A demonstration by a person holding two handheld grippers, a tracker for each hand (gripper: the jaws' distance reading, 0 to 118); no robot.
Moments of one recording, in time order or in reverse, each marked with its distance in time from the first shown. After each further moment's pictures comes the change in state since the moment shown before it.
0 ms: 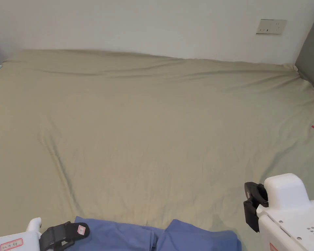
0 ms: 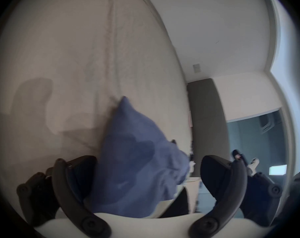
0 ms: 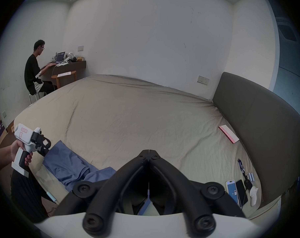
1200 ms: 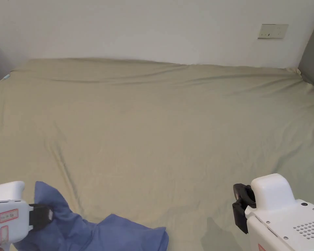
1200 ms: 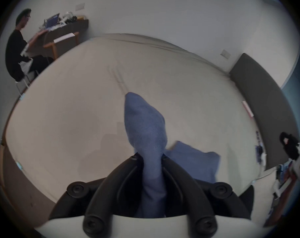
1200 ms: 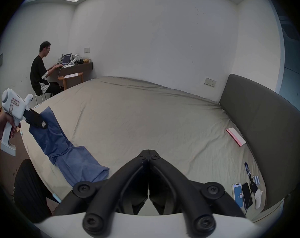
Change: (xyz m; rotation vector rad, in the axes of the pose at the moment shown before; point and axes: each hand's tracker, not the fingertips) left arm 0.180 -0.006 0.053 0.186 0.703 -0.468; right arm -0.012 0.006 -0.001 0.018 0.061 0.006
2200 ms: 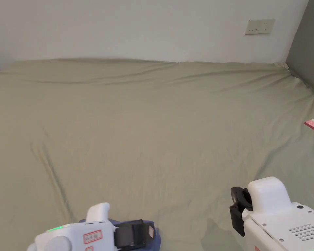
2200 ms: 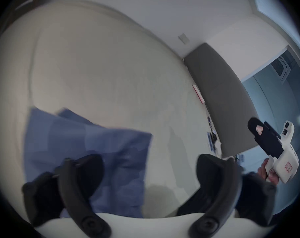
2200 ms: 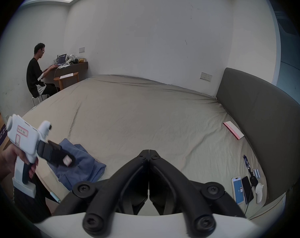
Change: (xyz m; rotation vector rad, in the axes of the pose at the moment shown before) left arm 0.100 -0.055 -0.094 -0.106 -0.428 0.024; right arm 0.016 -0.014 -0.002 -0.028 -0.023 -0.038
